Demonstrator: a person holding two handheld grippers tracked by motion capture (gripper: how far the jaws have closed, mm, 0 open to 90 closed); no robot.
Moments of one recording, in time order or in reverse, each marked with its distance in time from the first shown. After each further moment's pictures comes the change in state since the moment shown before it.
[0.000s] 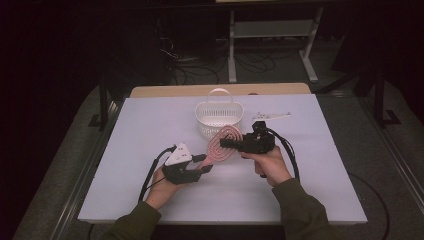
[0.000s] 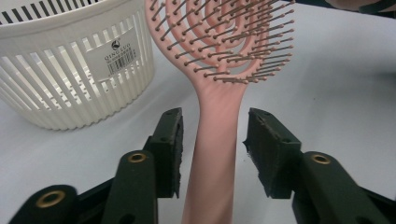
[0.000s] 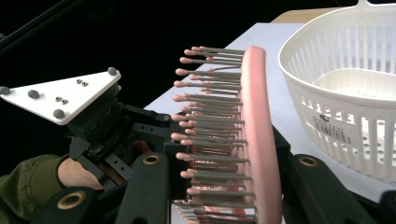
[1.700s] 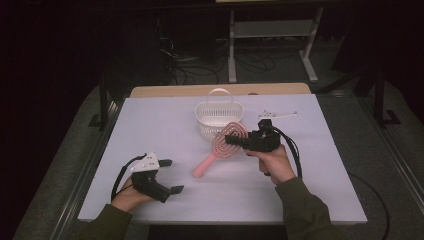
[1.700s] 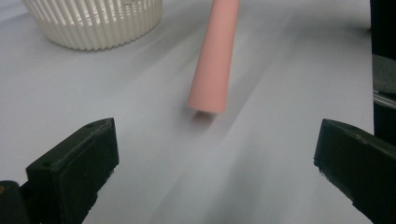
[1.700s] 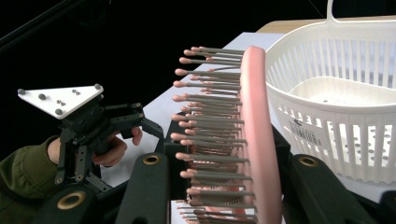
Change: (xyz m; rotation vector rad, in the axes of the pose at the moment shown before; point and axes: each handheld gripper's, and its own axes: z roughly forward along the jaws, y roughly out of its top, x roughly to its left) left arm 0.025 -0.049 -0.067 0.074 -0.072 -0.047; right arm -0.004 0.003 -0.012 -0.032 -0.043 -0.004
